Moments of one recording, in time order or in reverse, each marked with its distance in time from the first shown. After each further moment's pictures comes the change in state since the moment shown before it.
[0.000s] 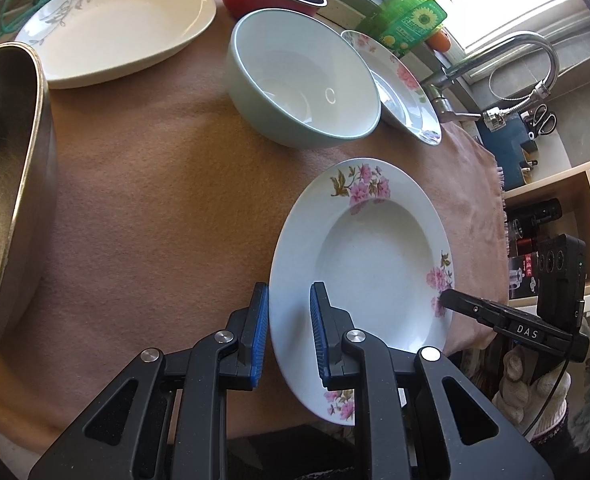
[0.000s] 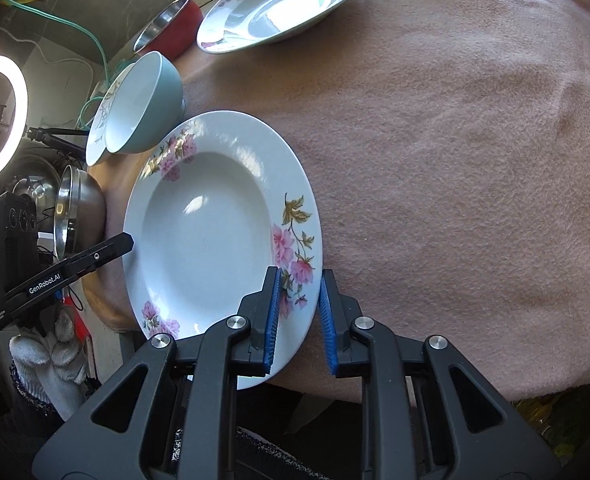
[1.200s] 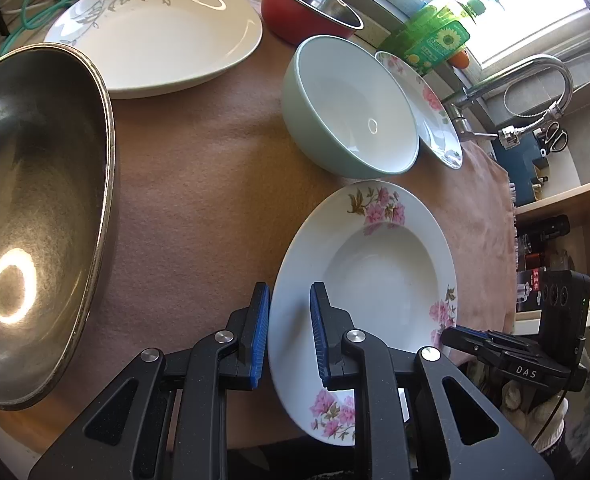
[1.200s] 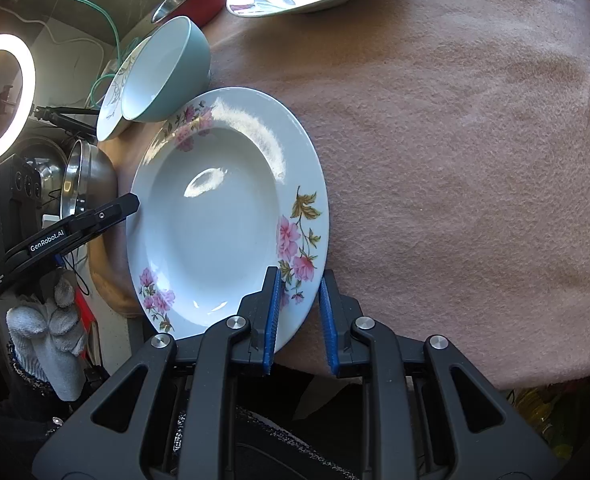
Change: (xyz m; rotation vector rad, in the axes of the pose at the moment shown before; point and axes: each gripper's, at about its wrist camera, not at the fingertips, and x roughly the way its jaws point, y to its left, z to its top) left arm -0.006 0.019 0.010 -0.032 -0.019 0.031; right arm 0.011 0.020 -0.008 -0.027 0.044 0.024
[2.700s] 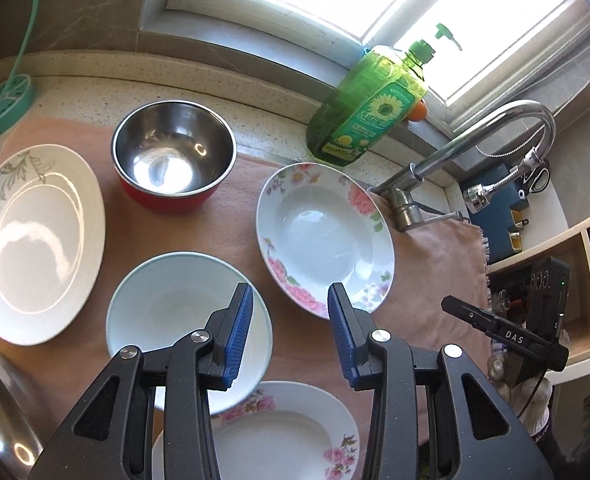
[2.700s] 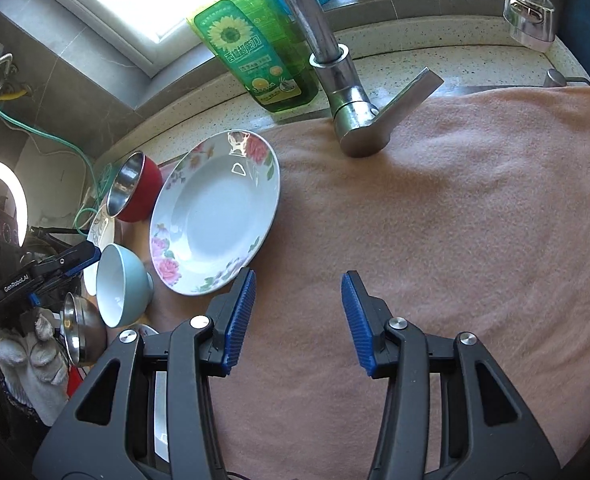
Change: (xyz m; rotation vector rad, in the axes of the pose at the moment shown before) left arm 0.006 -0.105 0.129 0.075 -0.130 -0.032; right arm -0.085 -0.094 0.161 0.023 -0.247 -0.019
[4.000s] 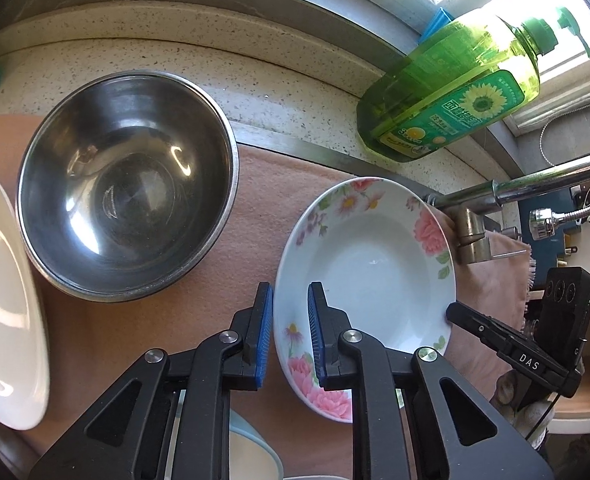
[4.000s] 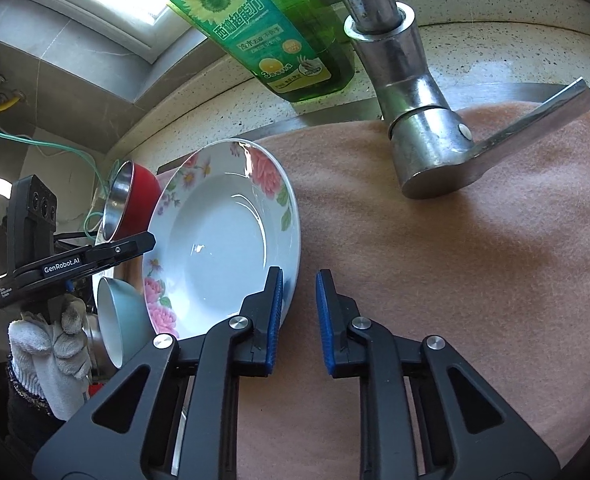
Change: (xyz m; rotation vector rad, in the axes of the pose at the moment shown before) left arm 0.088 0.017 0.060 -0.071 0.180 0.107; right arm 0.079 0.005 0.048 -0.017 0.106 0.107
